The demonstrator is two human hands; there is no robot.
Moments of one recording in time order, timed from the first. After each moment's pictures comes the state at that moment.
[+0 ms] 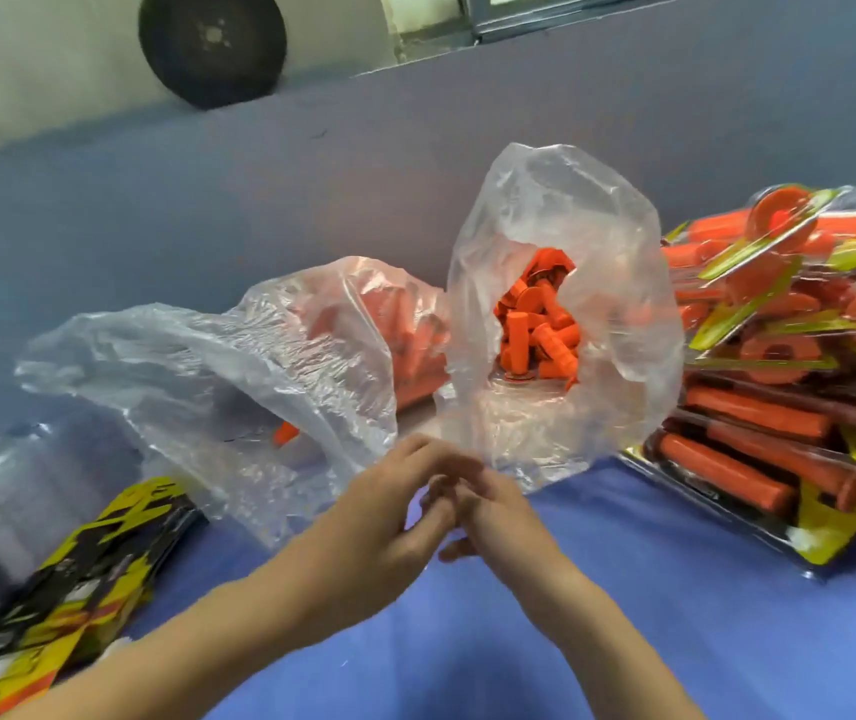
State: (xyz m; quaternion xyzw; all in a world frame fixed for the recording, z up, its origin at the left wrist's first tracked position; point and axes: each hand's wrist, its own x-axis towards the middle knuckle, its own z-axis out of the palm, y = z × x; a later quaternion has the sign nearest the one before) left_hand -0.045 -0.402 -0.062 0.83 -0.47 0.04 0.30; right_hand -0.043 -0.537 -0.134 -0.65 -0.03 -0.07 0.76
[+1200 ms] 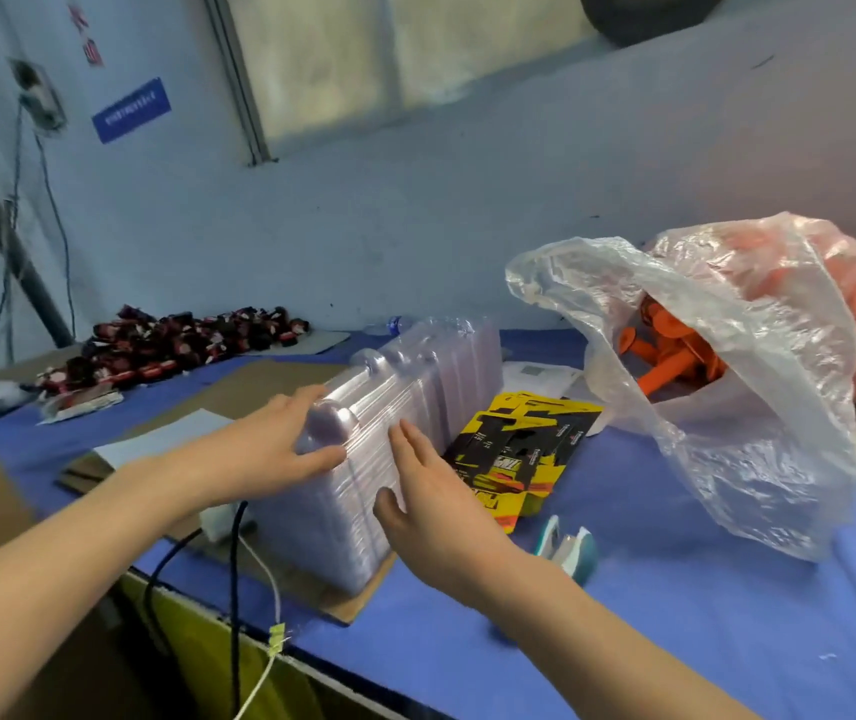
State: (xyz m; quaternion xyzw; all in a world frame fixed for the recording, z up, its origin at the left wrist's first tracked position) left_hand -0.060 0.067 -0.001 1.00 0.03 0.04 0.04; right_hand -0.043 -0.134 -0.081 -0.85 -0.36 -0.06 0.39
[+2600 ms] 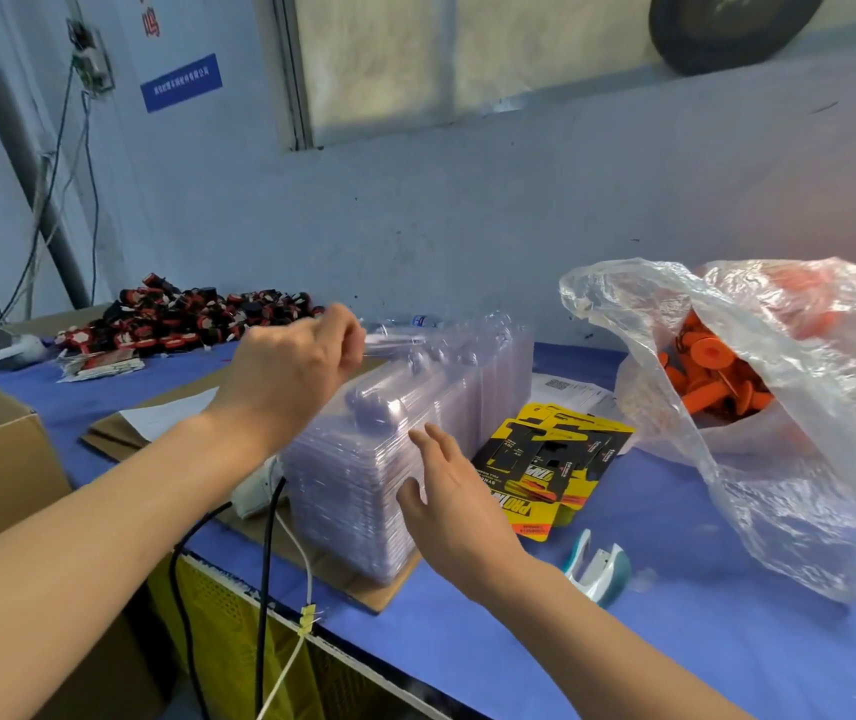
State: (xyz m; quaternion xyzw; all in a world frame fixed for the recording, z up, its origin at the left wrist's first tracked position) left_hand -0.075 0.078 0.028 0.85 -0.10 0.48 -0.17; right_hand -0.050 -0.098 -0.086 -0.87 -0.33 -0.09 0.36
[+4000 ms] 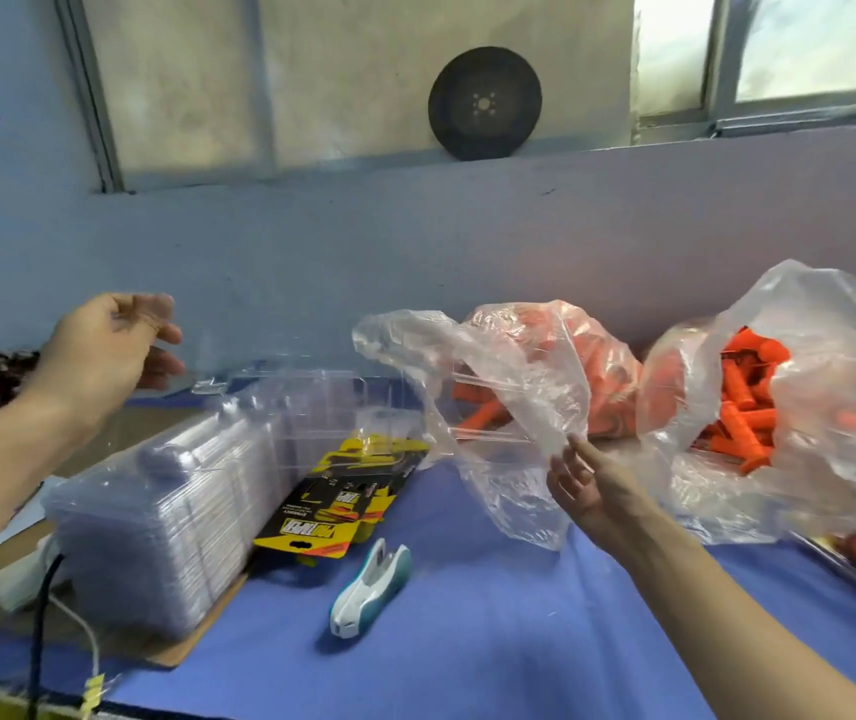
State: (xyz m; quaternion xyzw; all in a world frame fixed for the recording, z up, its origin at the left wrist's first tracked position) left_hand -0.047 0.016 0.082 0.74 -0.01 0.37 0.56; right_hand -0.022 -0.418 -0.060 -0.39 0.13 -0.01 0.91
